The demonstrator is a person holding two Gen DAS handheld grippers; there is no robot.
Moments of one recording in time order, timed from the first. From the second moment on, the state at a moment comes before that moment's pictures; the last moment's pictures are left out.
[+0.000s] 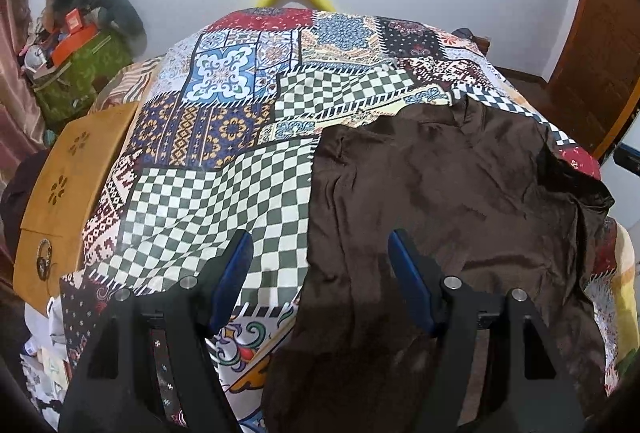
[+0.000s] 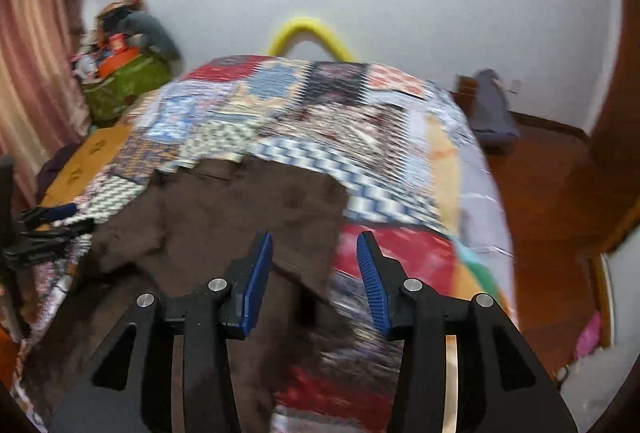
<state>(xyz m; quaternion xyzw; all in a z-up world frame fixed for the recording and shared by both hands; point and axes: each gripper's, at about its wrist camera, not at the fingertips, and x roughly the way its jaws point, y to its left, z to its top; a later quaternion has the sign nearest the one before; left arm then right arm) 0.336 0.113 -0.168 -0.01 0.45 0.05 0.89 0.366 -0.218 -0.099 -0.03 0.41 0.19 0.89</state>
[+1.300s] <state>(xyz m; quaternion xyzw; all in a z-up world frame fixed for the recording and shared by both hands) 0.360 0.130 -0.155 -0.04 0.46 0.05 0.89 0.370 -0.185 -0.106 -0.01 0.42 0.26 0.87</state>
